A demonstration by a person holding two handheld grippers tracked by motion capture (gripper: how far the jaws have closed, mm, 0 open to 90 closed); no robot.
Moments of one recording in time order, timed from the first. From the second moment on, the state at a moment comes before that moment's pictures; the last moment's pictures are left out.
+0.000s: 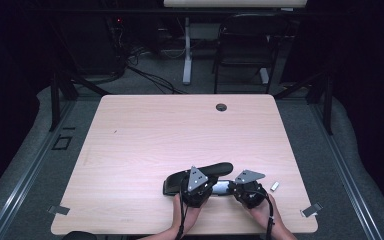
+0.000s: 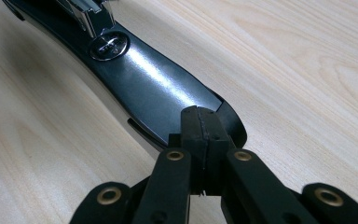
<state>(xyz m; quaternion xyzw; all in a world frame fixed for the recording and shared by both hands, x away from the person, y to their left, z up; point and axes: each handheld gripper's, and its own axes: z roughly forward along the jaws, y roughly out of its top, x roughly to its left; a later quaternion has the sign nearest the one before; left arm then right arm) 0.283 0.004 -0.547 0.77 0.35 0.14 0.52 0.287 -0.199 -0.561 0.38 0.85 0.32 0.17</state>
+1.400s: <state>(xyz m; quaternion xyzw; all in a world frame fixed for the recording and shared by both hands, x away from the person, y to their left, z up) 0.281 0.016 -0.525 0.76 0.33 0.17 0.53 0.286 -0.197 -0.560 0.37 0.86 0.31 0.18</state>
